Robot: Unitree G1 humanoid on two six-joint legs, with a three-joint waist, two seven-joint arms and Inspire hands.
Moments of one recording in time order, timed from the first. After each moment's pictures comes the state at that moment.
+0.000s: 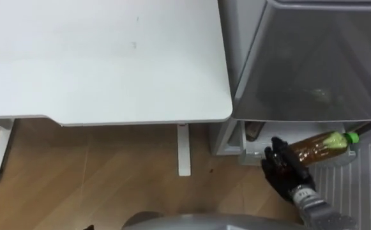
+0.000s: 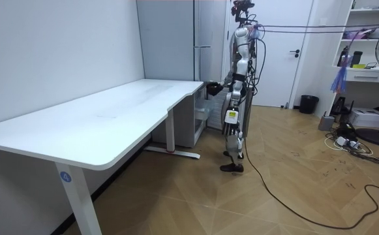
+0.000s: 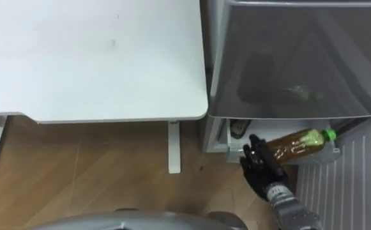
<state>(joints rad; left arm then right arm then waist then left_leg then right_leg) 0.20 0.25 -0.02 1.15 -0.19 0.10 -0.02 -0.04 -0.29 -0.03 1.05 1.37 0.15 0.34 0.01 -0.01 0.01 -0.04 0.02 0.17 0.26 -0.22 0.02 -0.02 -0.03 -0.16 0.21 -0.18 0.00</state>
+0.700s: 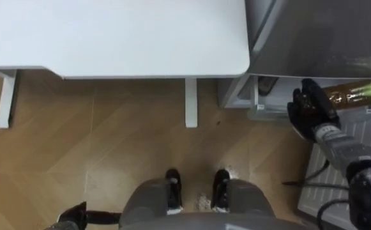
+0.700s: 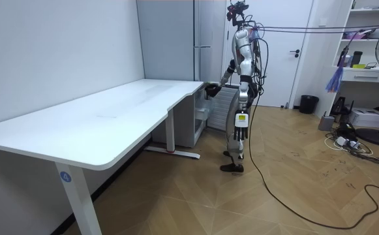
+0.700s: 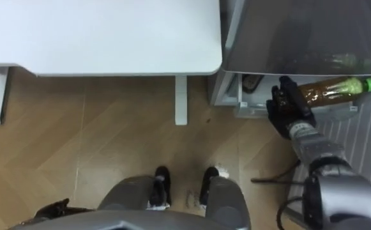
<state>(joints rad) 0.08 0.32 -0.08 1.18 -0.19 0.13 -0.07 -0.45 -0.43 -0.11 1.33 1.42 0.19 0.14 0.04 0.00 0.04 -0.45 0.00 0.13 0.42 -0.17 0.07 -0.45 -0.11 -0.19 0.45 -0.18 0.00</state>
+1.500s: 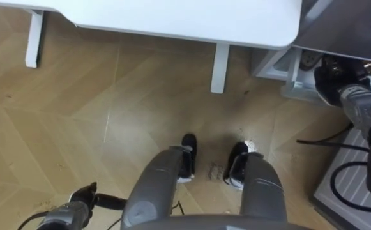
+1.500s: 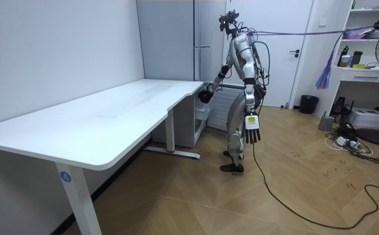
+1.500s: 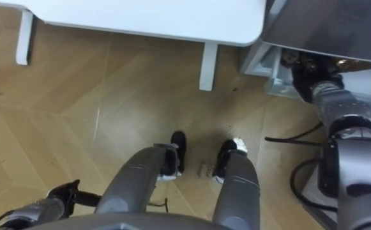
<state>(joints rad) -0.01 0.31 -0.18 1.18 -0.19 0.13 -0.03 -0.63 -0.51 -0.11 1.31 1.45 0.14 -0.01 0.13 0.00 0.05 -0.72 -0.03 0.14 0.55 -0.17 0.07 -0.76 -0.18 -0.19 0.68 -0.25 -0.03</state>
